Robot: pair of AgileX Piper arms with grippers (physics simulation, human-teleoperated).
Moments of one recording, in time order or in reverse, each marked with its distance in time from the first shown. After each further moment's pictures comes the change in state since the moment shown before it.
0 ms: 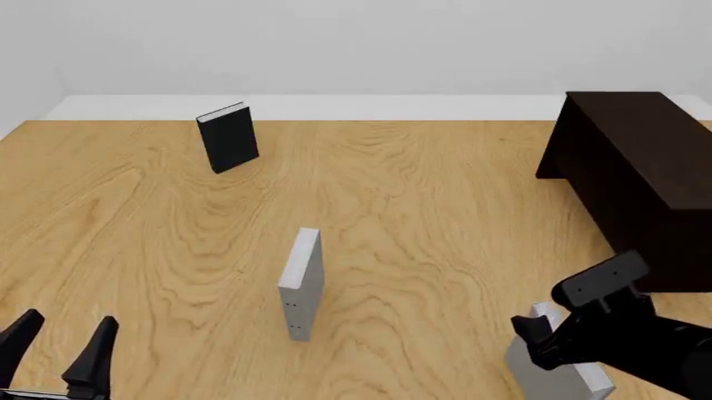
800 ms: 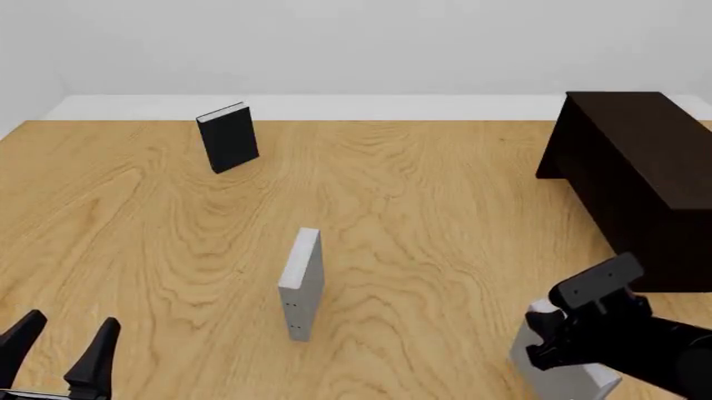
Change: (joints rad) left arm -0.008 0.000 0.000 0.009 0.004; right arm -0.012 0.023 0.010 -0.016 -0.028
